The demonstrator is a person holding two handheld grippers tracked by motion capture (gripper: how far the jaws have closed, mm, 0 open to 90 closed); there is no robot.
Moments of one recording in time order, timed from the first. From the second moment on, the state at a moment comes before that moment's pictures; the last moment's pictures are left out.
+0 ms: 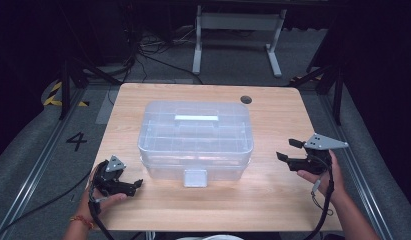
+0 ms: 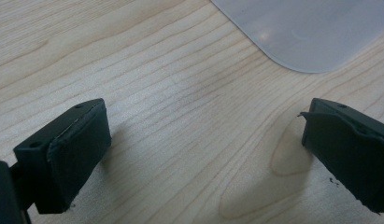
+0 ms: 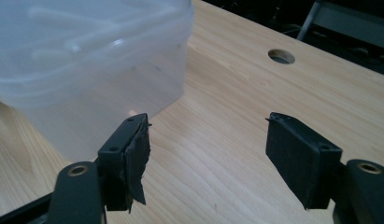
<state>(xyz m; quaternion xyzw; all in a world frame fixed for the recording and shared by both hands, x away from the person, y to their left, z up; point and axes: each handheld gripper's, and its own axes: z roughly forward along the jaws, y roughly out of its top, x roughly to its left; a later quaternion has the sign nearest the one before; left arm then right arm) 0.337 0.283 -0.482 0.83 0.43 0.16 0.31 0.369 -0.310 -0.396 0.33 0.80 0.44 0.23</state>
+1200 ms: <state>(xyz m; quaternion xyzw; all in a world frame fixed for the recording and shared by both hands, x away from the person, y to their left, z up) 0.339 0.283 -0.483 0.84 0.42 0.15 0.31 0.398 -0.247 -0.321 0.26 0.80 0.48 0.24</state>
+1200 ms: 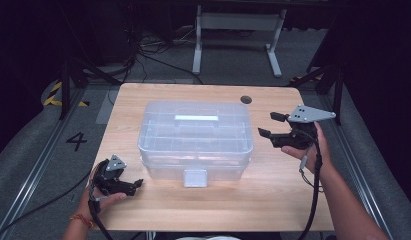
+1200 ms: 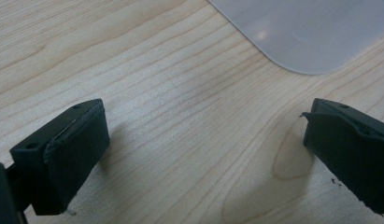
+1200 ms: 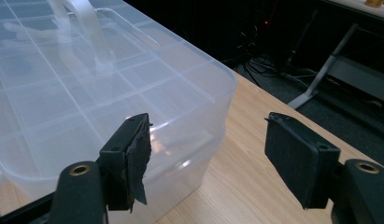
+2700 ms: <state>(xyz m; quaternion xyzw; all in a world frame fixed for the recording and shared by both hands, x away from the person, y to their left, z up) 0.338 0.283 -0.482 0.84 0.43 0.16 0.31 0.425 -0.143 -0.312 0.19 0.85 0.45 0.19</state>
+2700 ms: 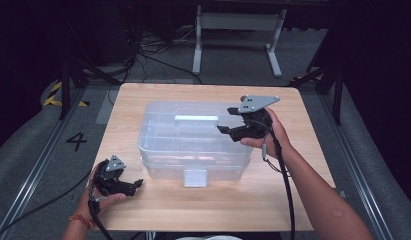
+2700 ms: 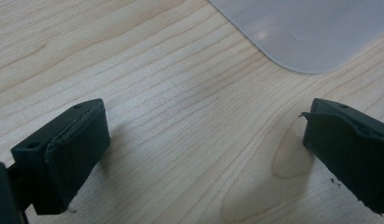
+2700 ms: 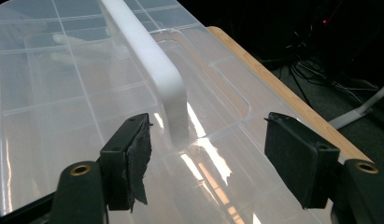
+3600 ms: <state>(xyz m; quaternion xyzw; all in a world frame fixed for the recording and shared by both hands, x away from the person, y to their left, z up) 0.338 0.283 -0.482 0.83 0.43 0.16 0.31 0.431 -0.116 -0.307 0.15 0.87 0.43 0.18</state>
